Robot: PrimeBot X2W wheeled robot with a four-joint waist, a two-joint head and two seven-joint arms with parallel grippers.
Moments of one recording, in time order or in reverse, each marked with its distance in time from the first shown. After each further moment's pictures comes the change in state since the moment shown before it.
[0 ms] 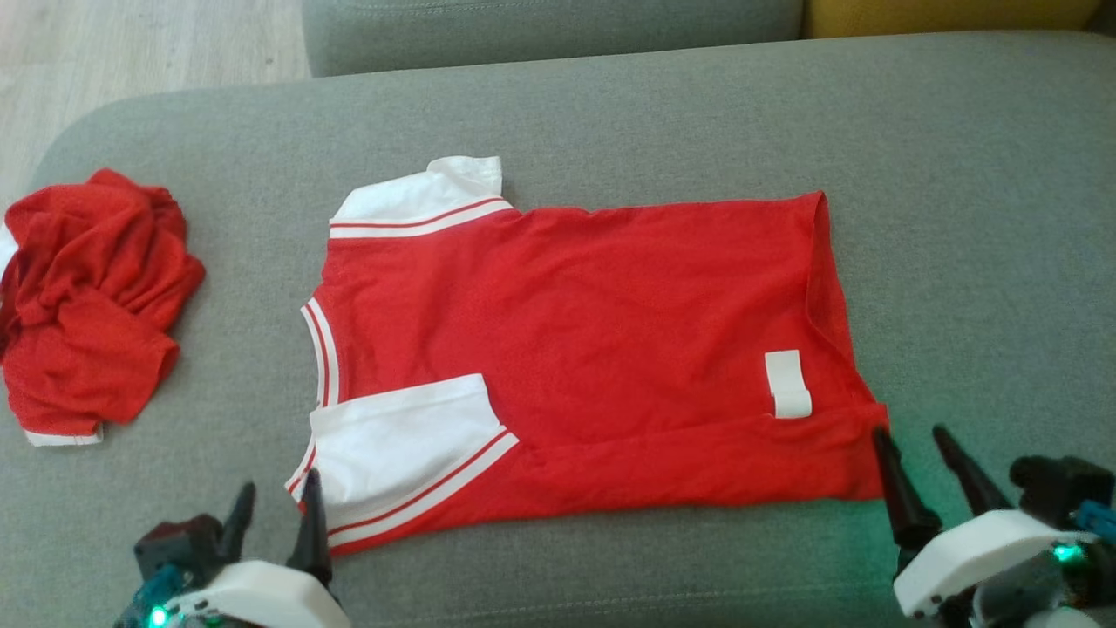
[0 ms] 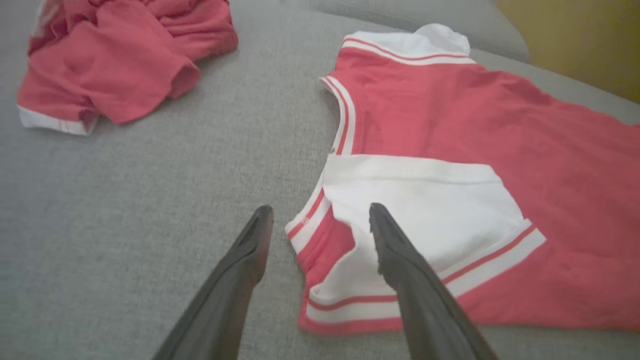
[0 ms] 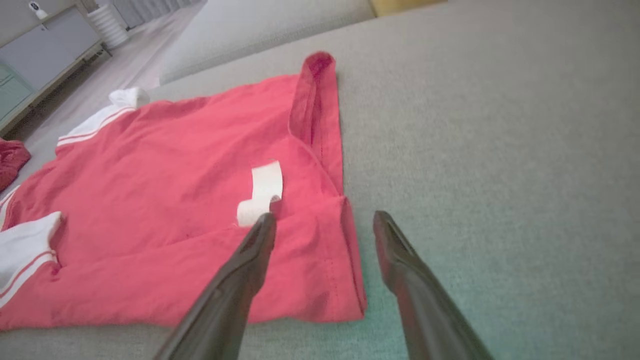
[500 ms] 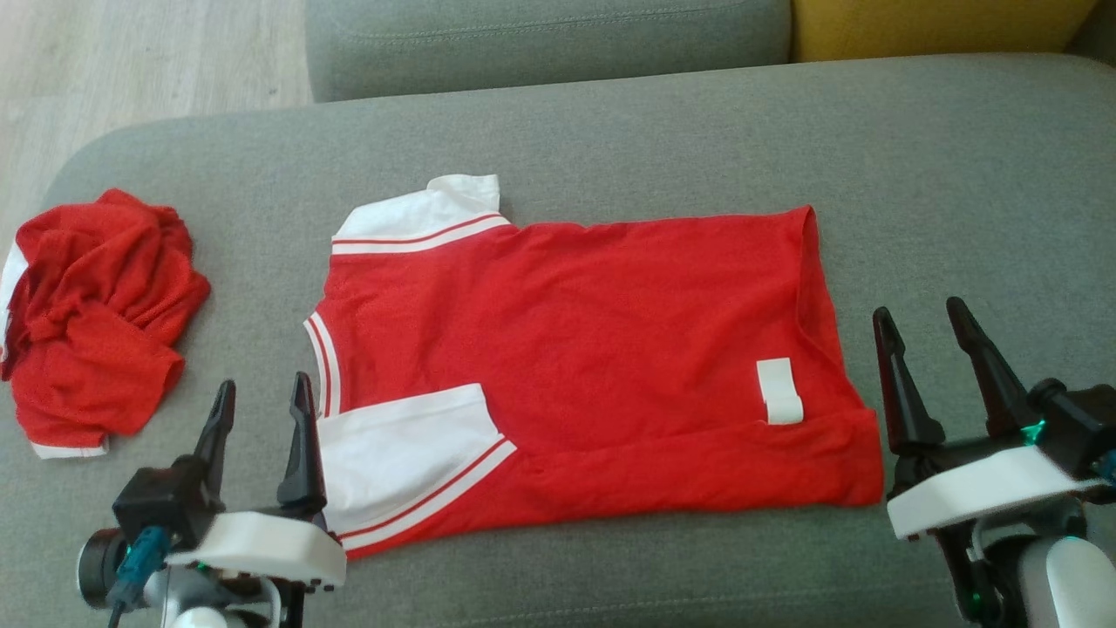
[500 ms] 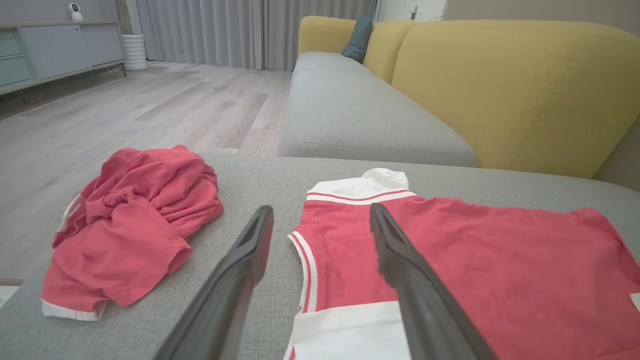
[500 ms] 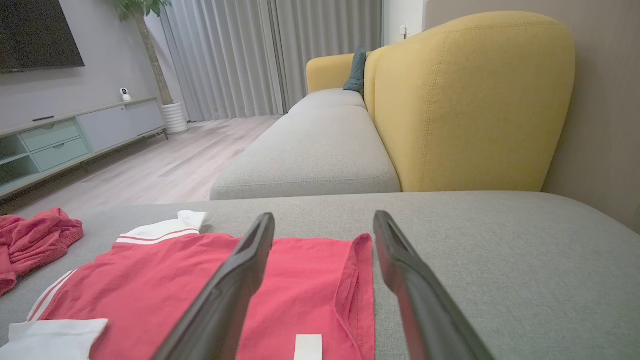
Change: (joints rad) left arm -0.074 0.036 -0.026 -0.156 0.106 0.039 -0.108; right arm -0.102 -0.005 0.042 -0.183 -0.126 0.000 -0.143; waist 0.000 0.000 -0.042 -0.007
